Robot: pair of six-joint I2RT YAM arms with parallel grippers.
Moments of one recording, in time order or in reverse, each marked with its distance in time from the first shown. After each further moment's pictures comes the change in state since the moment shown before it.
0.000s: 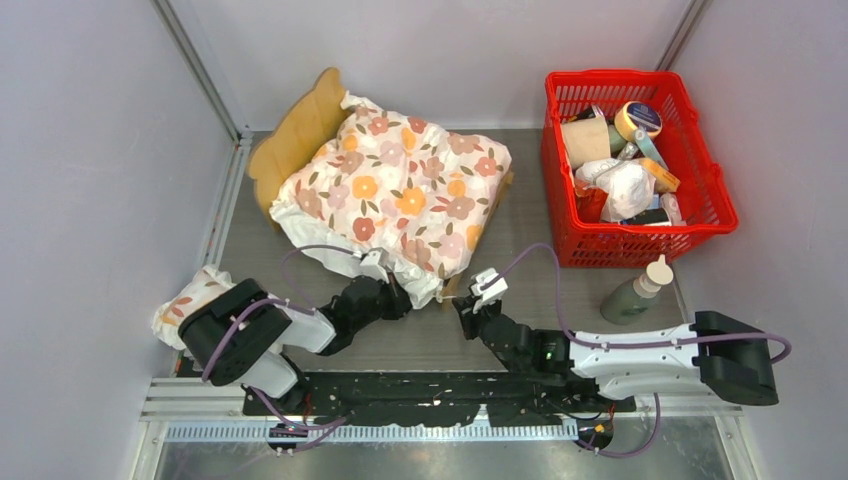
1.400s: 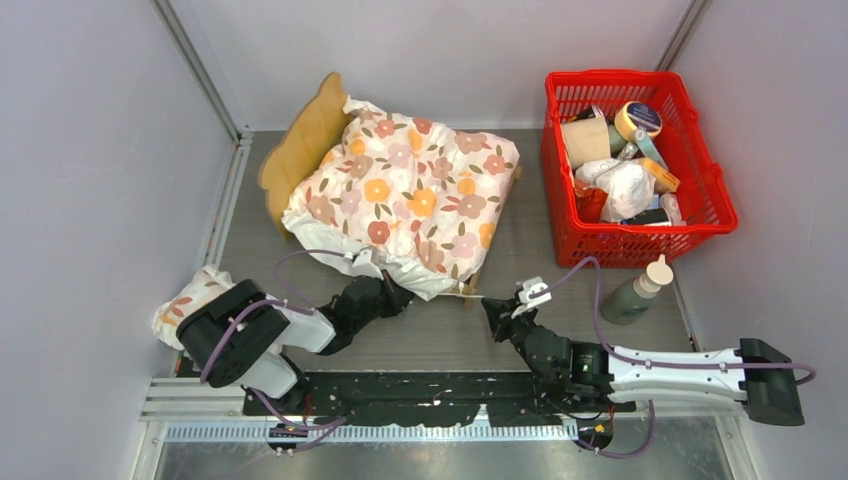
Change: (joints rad) left arm 0.008 0.003 0.012 -0.043 -0.103 -0.113; right arm 0.003 -0.385 -0.205 -0.080 0.113 0.035
